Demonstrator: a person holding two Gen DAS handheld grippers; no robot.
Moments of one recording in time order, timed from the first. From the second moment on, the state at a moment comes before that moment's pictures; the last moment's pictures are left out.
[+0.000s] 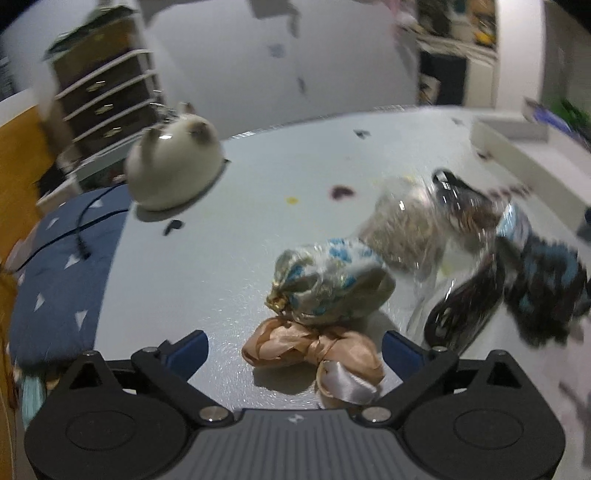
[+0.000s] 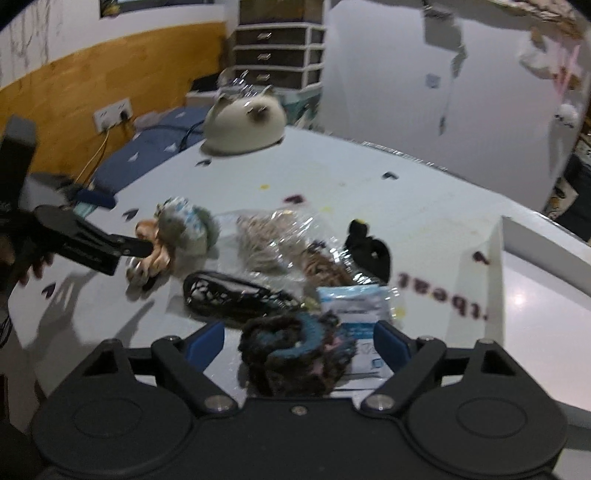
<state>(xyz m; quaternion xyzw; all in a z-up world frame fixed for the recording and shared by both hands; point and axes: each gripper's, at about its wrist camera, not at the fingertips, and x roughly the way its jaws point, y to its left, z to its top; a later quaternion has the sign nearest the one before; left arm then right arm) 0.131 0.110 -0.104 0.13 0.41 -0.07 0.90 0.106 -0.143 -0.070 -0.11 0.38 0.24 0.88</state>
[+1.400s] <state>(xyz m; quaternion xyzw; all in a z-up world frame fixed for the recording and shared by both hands) 0.062 0.100 -0.100 -0.02 0.43 0.02 0.90 0.115 -0.138 -0.098 -0.05 0.44 0.24 0.86</state>
